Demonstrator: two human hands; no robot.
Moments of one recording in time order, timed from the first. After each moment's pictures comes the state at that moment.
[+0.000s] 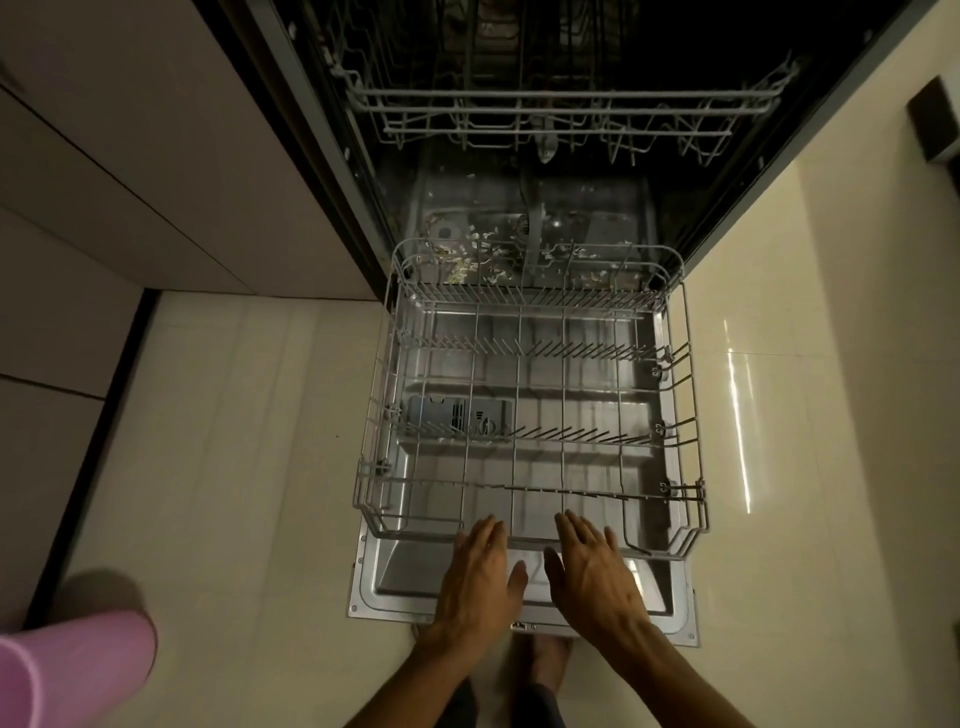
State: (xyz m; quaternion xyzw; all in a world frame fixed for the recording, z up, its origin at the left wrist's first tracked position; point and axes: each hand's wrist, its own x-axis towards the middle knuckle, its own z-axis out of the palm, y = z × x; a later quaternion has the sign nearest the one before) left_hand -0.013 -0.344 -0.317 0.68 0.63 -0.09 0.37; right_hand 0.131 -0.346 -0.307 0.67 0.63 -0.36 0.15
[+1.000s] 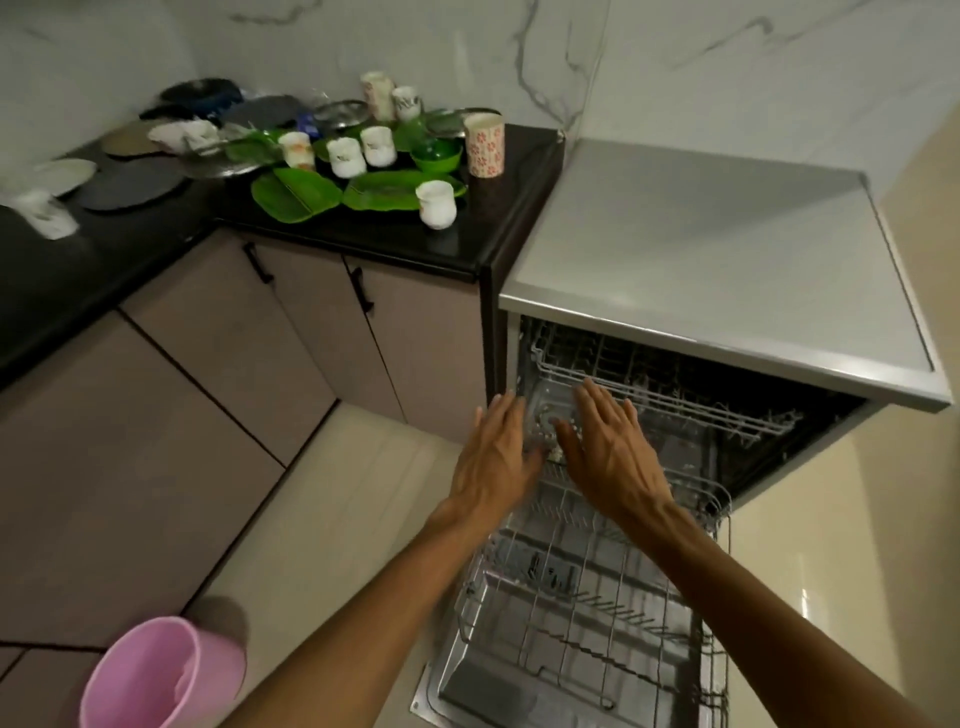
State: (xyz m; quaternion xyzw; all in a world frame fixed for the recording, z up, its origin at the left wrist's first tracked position) left_hand -0.112 -0.190 0.059 0.68 0.68 0.21 0.20; right_hand 0.035 -0.162 0.072 0.57 0.79 -0.17 -0.12
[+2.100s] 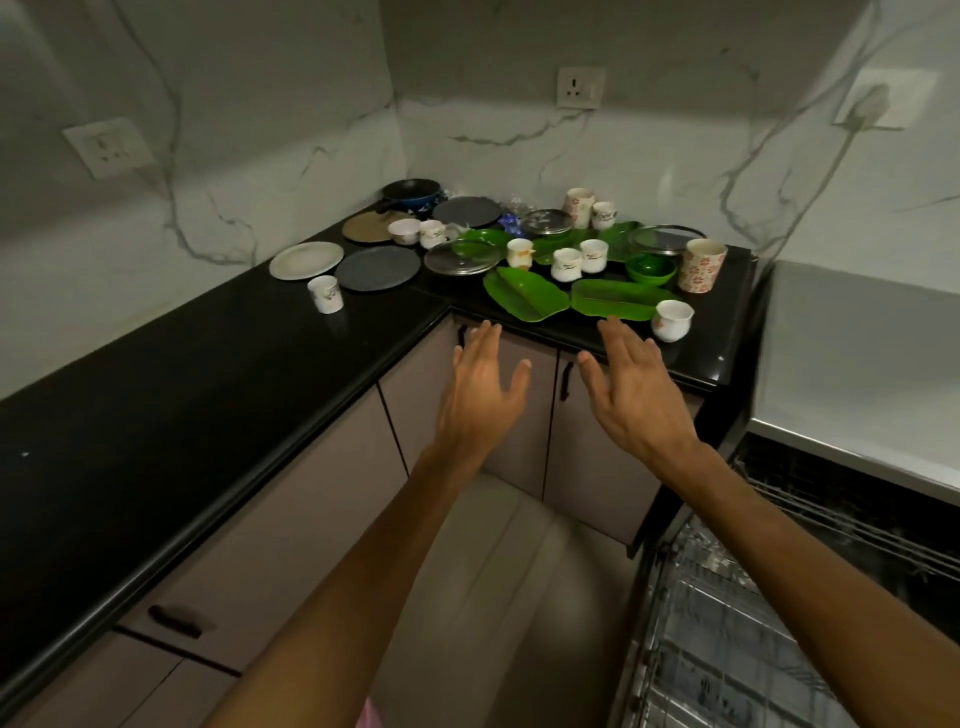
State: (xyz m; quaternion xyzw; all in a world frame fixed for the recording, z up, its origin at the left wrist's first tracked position) left_hand -0.502 -0.200 0.238 0.58 0.71 0.40 0.07; right_hand -0.331 -0.137 0.240 0.47 0.83 -0.09 -0.27
